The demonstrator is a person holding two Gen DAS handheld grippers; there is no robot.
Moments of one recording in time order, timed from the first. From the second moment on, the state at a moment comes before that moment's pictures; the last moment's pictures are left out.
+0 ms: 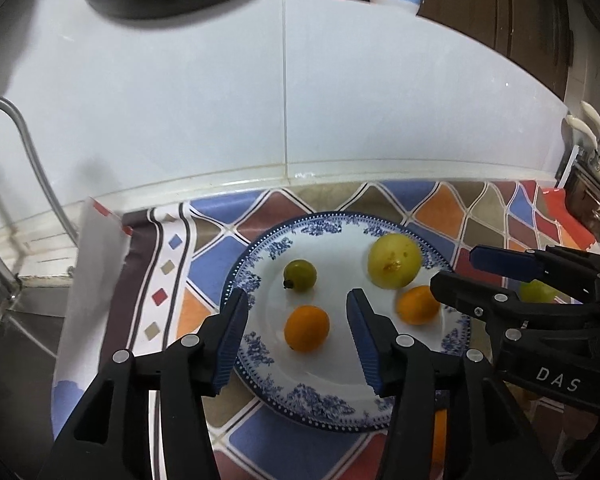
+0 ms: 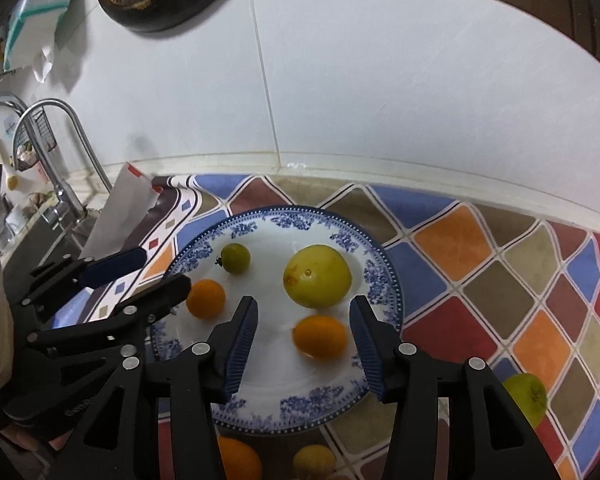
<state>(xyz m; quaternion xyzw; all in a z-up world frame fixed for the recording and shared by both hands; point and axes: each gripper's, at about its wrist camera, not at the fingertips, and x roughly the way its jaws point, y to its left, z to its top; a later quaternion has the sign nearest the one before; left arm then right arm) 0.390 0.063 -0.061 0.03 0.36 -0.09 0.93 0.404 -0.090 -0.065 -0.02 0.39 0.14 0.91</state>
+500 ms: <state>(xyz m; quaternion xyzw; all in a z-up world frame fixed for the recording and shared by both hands) 0.319 0.056 -0.001 0.02 0.31 -0.05 0.95 0.339 -0.107 -0.015 -0.02 0.33 0.13 0.94</state>
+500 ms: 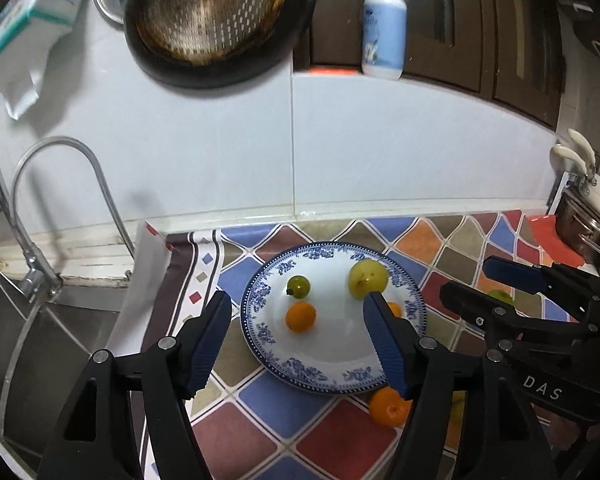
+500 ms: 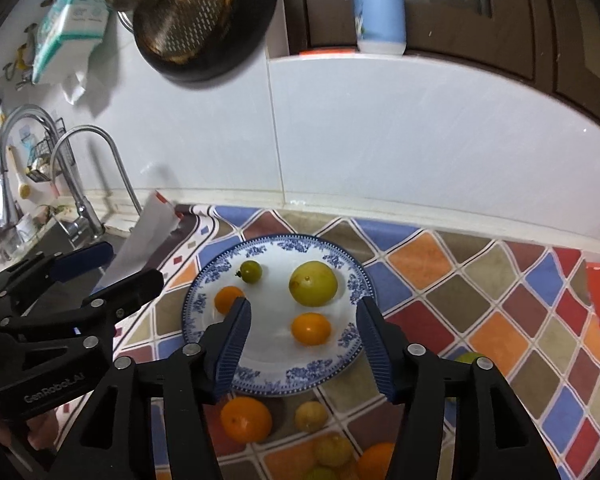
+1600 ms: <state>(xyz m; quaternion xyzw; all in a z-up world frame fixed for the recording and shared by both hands) 0.209 0.028 -0.006 0.07 0.26 -0.09 0.96 0.206 -0.152 0.005 -0.05 0.26 0.03 0.96</state>
